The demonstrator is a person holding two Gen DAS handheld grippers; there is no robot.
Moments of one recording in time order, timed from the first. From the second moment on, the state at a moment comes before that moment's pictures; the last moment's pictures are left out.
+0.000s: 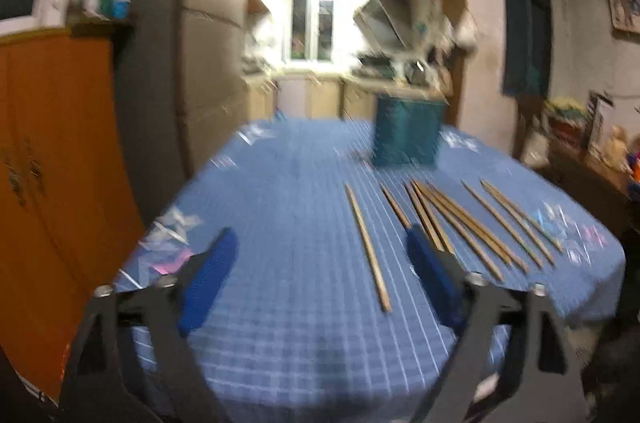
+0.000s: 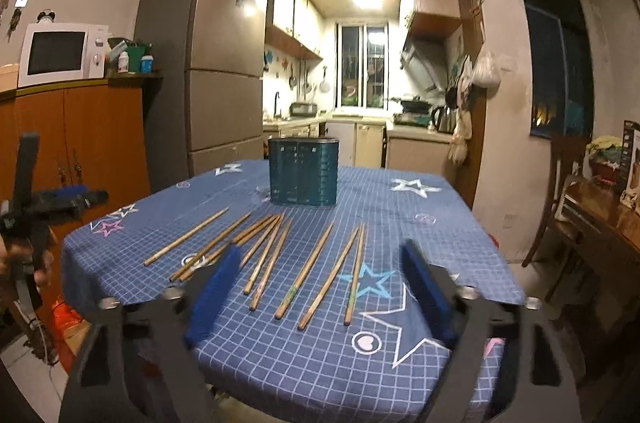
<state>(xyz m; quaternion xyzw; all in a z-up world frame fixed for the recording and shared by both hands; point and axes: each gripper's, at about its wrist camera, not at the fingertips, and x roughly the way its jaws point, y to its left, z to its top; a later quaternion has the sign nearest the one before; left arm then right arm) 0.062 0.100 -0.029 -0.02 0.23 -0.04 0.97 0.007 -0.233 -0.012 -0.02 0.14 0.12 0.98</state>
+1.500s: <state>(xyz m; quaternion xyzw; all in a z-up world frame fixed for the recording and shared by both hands) 0.090 0.043 -0.104 0.03 0.25 -0.09 0.96 0.091 -0.229 -0.104 0.01 0.25 0.08 0.97</state>
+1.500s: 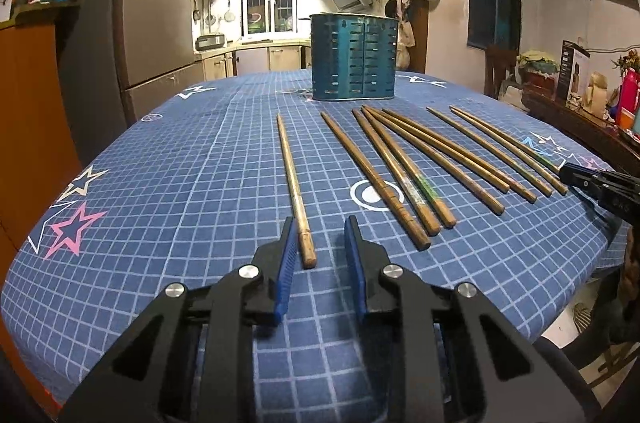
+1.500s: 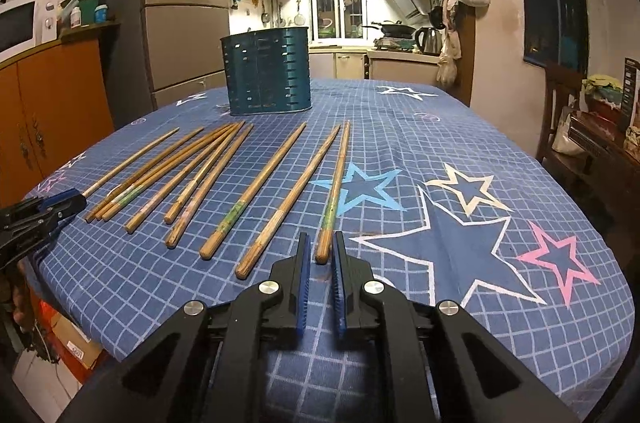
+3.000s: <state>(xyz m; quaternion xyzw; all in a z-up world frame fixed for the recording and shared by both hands) 0.196 -0.002 0.145 0.01 0.07 -0.12 0.99 0.213 -0.216 0.165 -0.01 0.08 0.17 0.98</state>
